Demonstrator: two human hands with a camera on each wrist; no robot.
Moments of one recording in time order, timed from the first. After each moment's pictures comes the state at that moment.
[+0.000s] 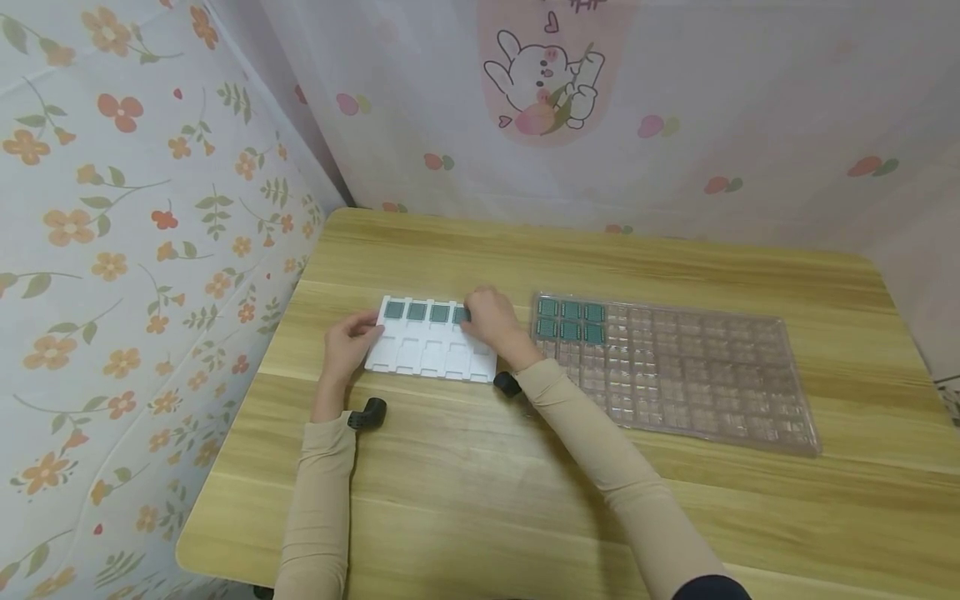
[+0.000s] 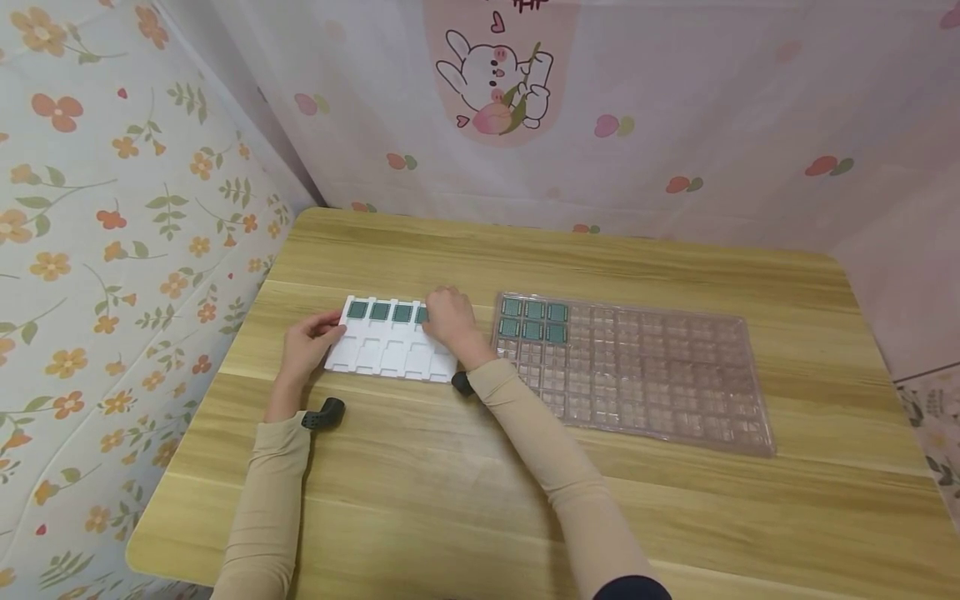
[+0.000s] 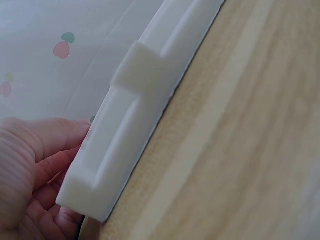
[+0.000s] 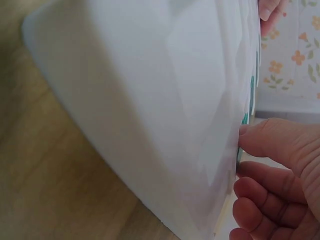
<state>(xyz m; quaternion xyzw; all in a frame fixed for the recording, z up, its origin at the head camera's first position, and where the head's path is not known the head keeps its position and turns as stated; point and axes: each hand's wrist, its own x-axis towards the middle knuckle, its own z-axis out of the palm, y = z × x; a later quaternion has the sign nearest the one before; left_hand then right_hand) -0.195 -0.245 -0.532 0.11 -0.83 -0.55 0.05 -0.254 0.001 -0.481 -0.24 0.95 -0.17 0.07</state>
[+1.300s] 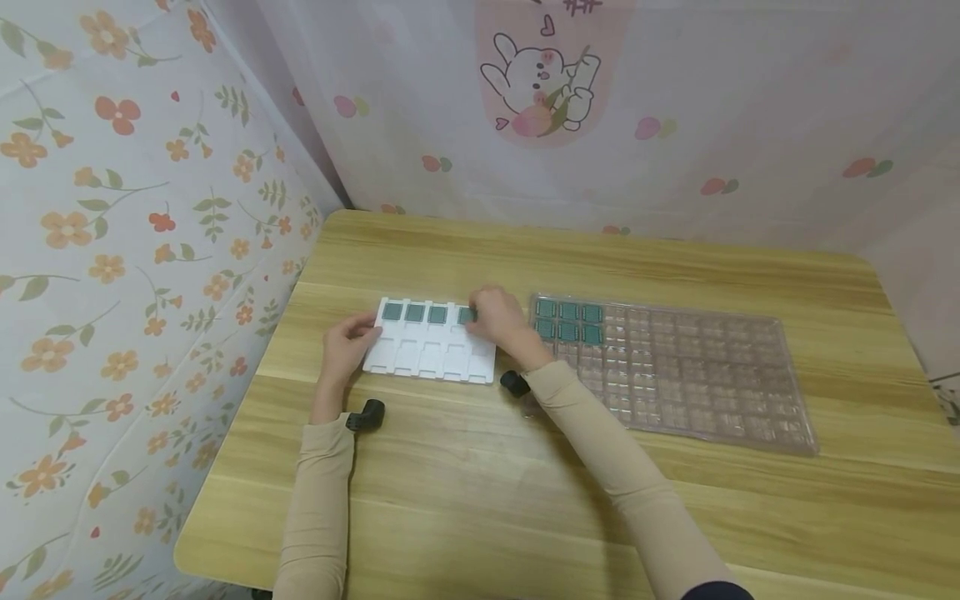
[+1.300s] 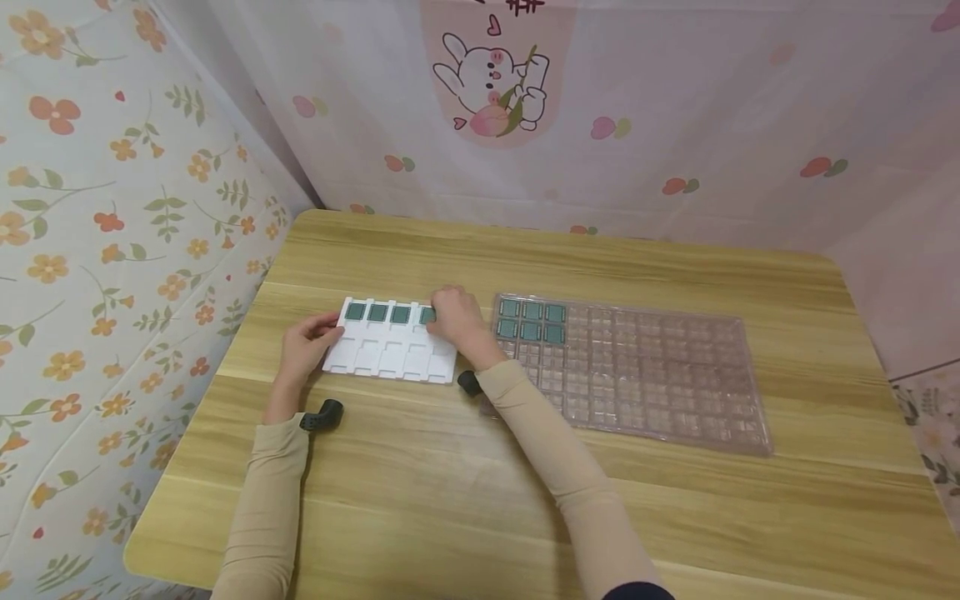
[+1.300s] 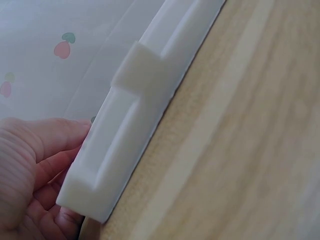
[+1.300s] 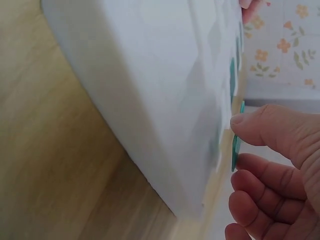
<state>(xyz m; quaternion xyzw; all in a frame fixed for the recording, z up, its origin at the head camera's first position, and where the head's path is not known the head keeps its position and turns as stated) -0.194 -0.243 -0.531 0.11 -0.83 -0.55 0.05 -0.253 0.017 -0.473 -0.24 0.95 -0.19 0.07</state>
